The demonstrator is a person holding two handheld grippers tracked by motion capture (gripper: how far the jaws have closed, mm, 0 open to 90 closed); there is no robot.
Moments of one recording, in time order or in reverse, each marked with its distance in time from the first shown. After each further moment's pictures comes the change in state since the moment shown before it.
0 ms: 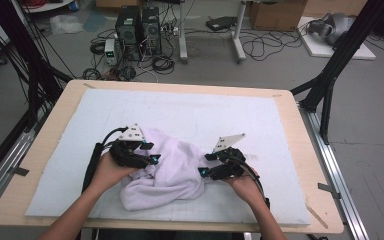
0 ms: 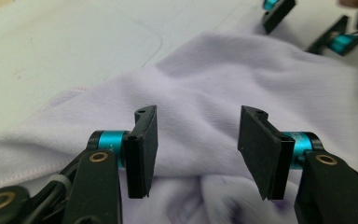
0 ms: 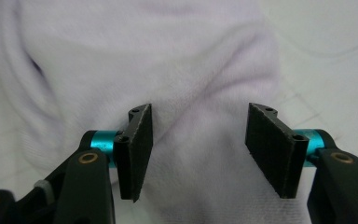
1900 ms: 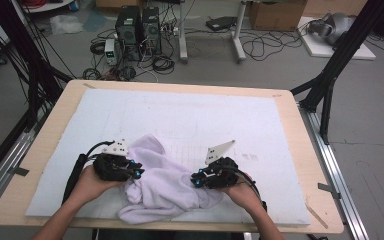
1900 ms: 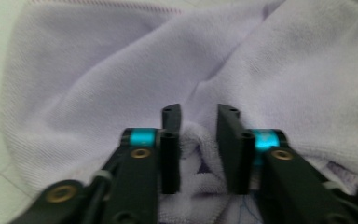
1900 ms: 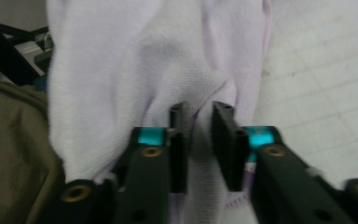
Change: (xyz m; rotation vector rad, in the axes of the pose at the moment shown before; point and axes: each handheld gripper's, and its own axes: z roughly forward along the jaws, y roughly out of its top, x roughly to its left) left arm -0.001 -0.048 -0.028 0.095 -0.112 -0.013; right arm 0.032 0.007 0.002 0.020 0.211 -0.100
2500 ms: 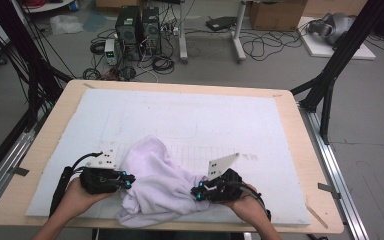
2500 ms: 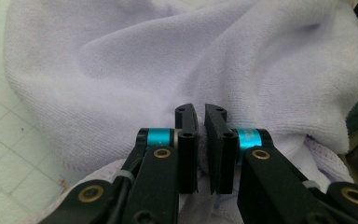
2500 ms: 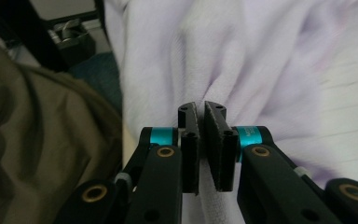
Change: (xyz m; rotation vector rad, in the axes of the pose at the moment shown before) left arm -0.020 -0.020 -0.026 -0.030 -0.003 0.012; right arm 0.040 0.000 -0.016 -0.011 0.023 -0.071
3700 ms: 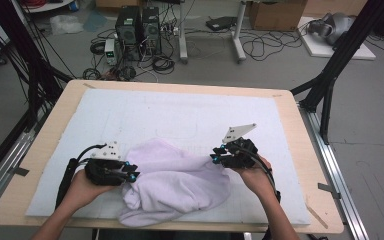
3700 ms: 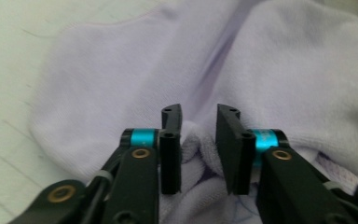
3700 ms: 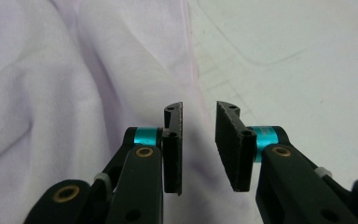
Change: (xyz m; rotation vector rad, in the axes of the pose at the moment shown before) left arm 0.015 0.019 0.004 -0.039 0.023 0.000; right arm -0.067 0.004 -0.039 0.042 -0.339 0.140
